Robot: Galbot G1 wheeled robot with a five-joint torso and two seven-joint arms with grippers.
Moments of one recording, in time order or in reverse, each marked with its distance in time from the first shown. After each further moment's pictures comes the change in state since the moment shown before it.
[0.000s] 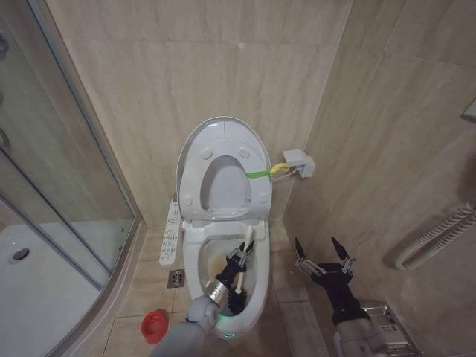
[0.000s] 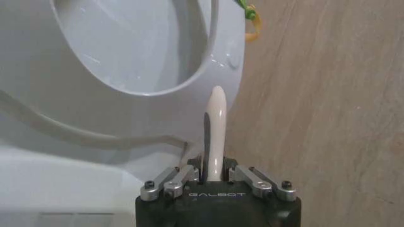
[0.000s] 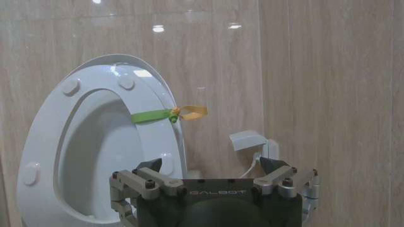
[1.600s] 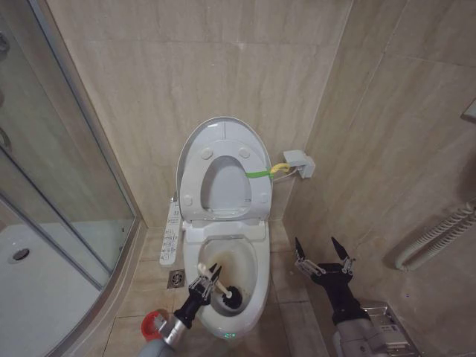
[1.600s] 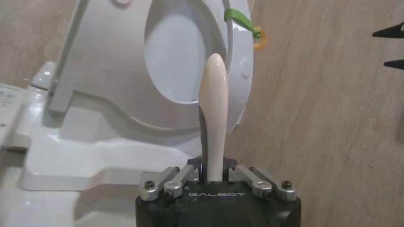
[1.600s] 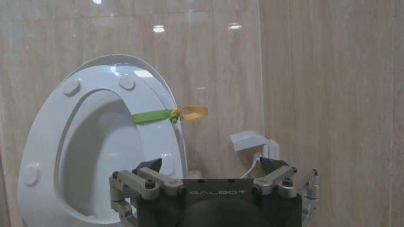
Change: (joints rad) left arm 0.381 0.247 -0.177 -0.362 0.035 0.025 -0.027; right arm 0.000 0.000 0.000 0.000 0.000 0.000 0.000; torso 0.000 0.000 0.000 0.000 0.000
